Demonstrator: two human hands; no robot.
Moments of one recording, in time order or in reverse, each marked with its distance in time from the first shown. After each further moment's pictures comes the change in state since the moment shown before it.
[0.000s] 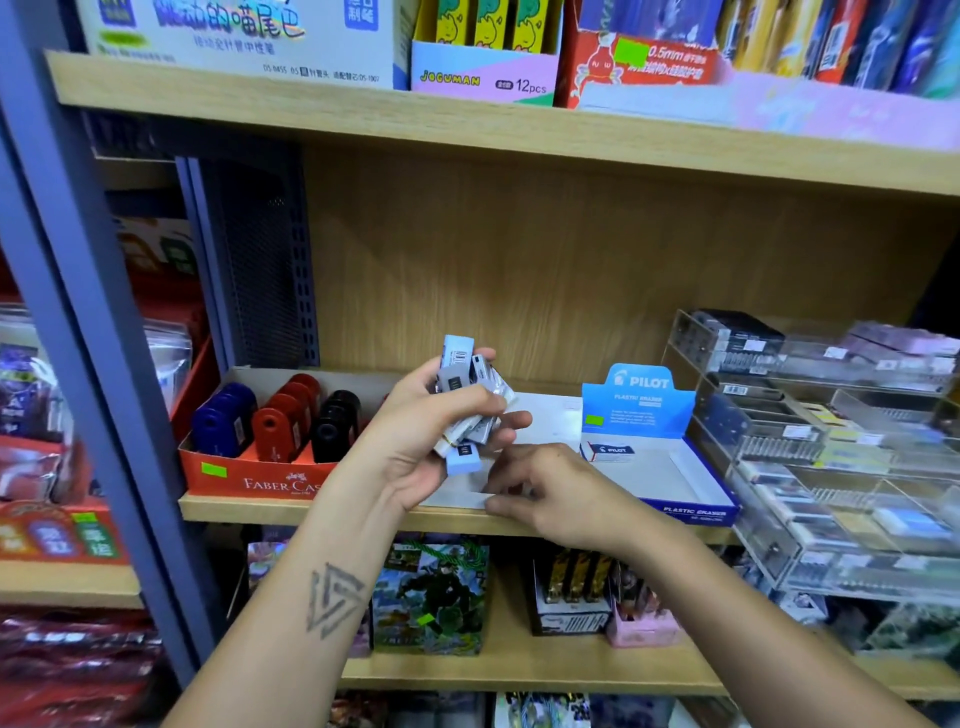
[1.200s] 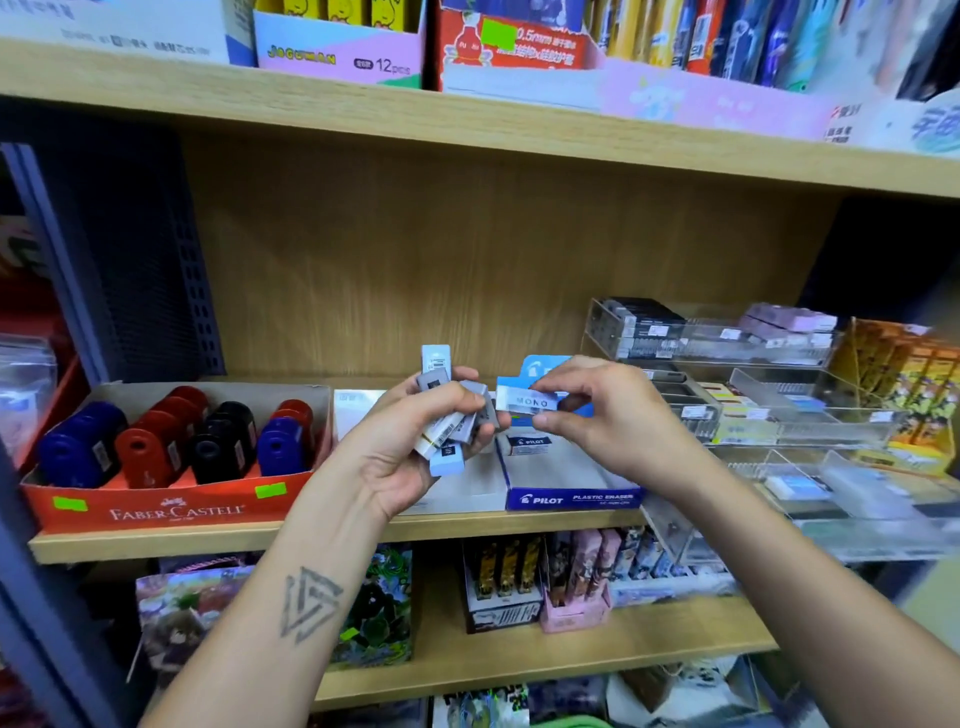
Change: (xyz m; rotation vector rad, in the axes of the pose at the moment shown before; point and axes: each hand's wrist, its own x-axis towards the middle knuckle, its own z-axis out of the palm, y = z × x) left_hand 0.027 -0.032 0.046 -0.080 -0.017 -0.126; right_hand -0.054 0.055 -0.082 0.059 0.487 0.131
